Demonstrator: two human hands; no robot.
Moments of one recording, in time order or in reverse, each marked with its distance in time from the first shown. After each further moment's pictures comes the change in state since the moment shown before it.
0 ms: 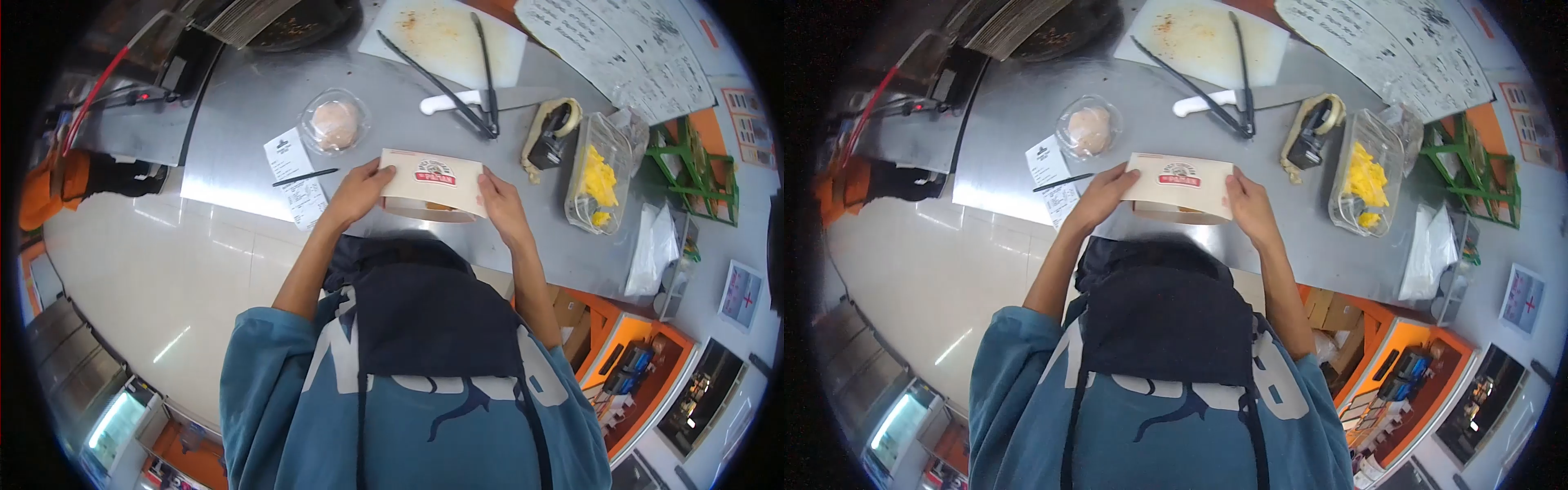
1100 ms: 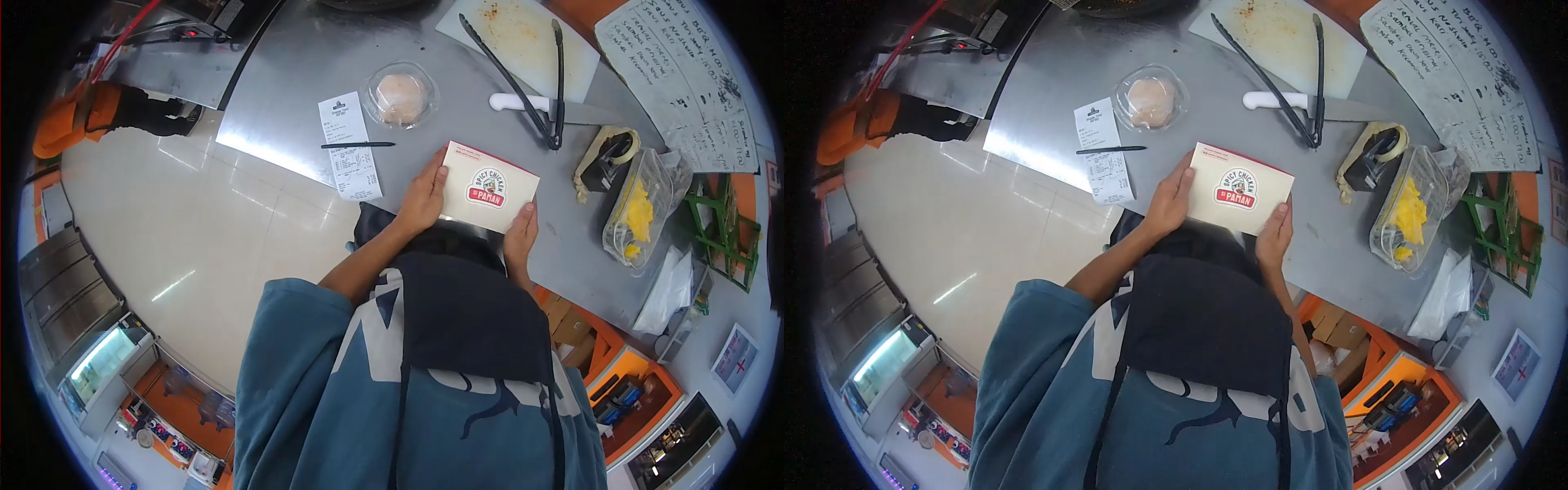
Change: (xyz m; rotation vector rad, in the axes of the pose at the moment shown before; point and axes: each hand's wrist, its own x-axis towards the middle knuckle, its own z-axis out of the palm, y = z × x) left_hand 0.006 -0.079 0.039 0.097 0.358 0.443; right_hand -0.019 0.062 0.061 0.242 0.232 -0.231
